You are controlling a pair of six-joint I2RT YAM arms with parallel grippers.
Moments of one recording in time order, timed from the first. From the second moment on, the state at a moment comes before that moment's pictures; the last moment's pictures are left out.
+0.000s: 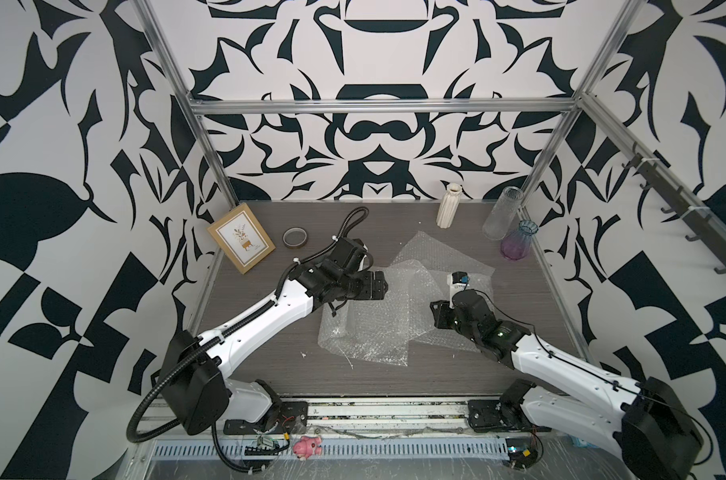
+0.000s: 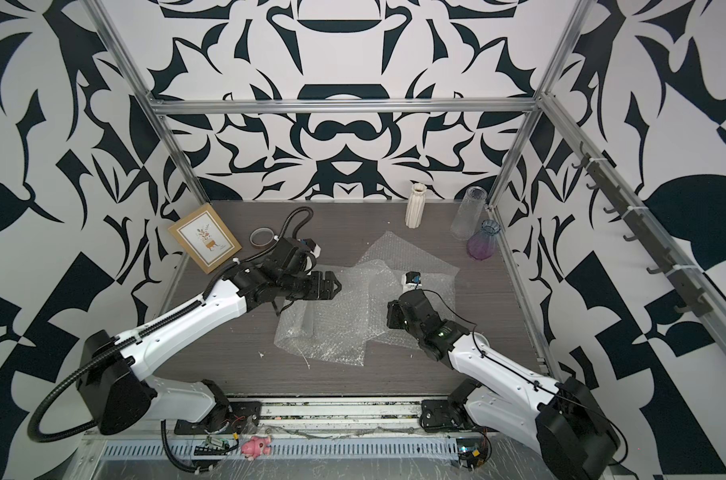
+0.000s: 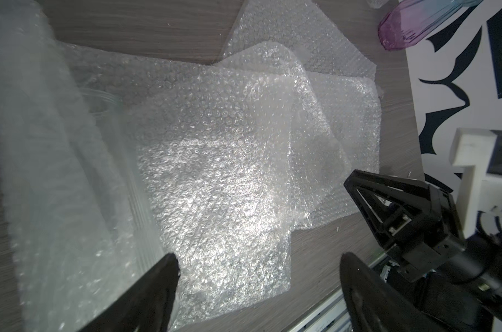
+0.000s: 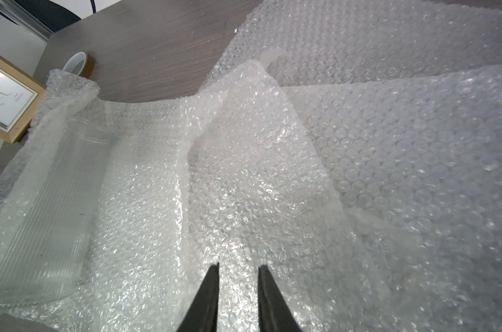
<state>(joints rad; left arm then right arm) -0.75 1.42 1.15 -0.63 0.15 -0.63 0.64 1.01 0.45 -0.14 0.13 0.66</state>
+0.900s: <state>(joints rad) -0.55 1.40 1.05 -0.75 0.05 -0.57 0.64 0.99 0.44 -0.13 0.10 0.67</state>
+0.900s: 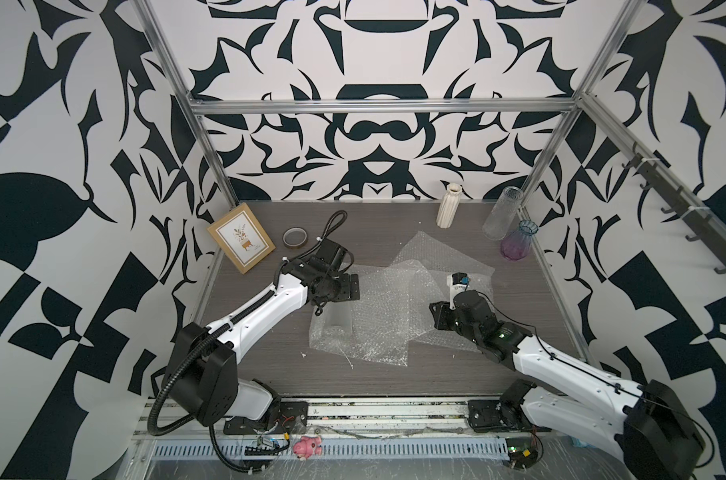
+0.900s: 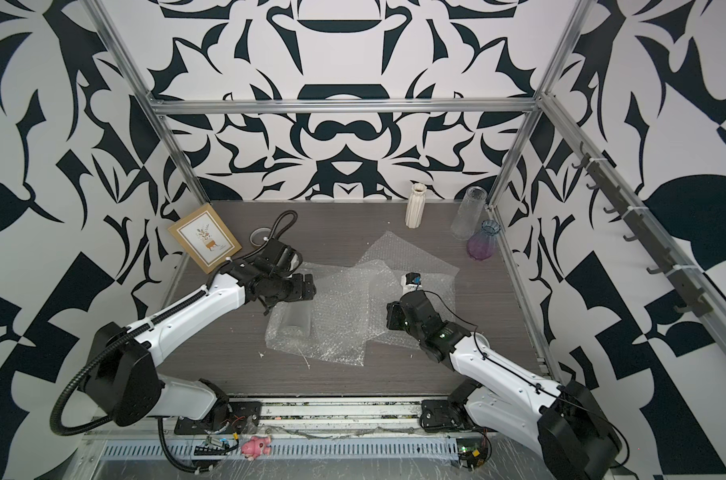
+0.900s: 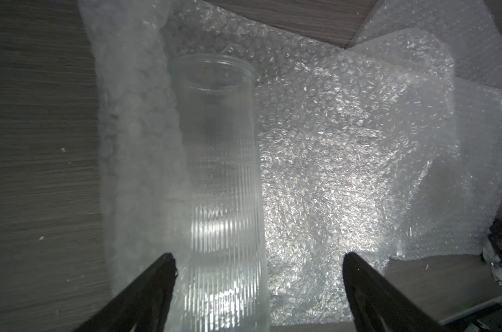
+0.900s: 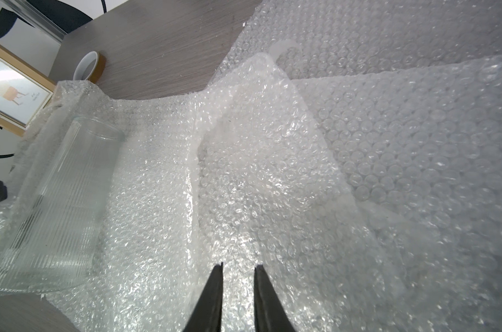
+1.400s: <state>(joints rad) -0.41 1.31 1.09 -0.89 -0.01 -0.50 0.64 1.05 0.49 -0.18 0.08 0.63</state>
